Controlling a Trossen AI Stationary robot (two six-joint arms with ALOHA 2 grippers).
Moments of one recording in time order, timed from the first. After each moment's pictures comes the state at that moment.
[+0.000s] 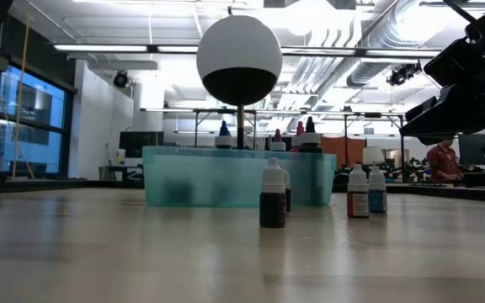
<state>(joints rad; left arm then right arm) 0.05 1.87 1.96 -0.08 0.12 -0.24 0.10 0.48 0.01 0.14 0.06 0.15</state>
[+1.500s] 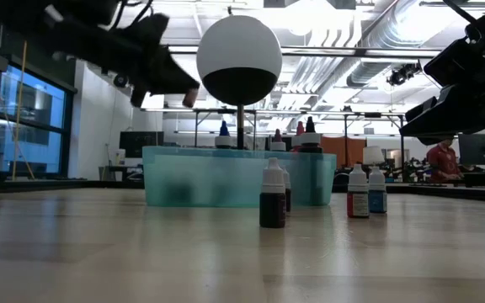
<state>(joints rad) 0.10 1.12 0.46 0.46 -0.29 -0.37 0.10 0.48 0.01 0.14 0.06 0.15</state>
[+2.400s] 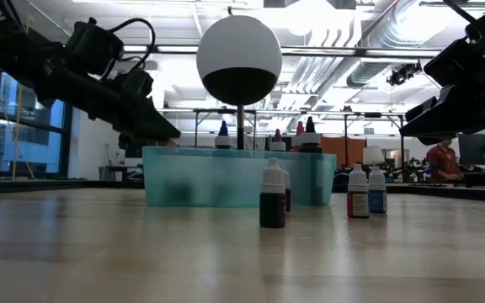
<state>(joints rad) 0.35 1.23 0.26 0.65 0.08 -0.34 0.10 0.48 0.01 0.14 0.06 0.15</state>
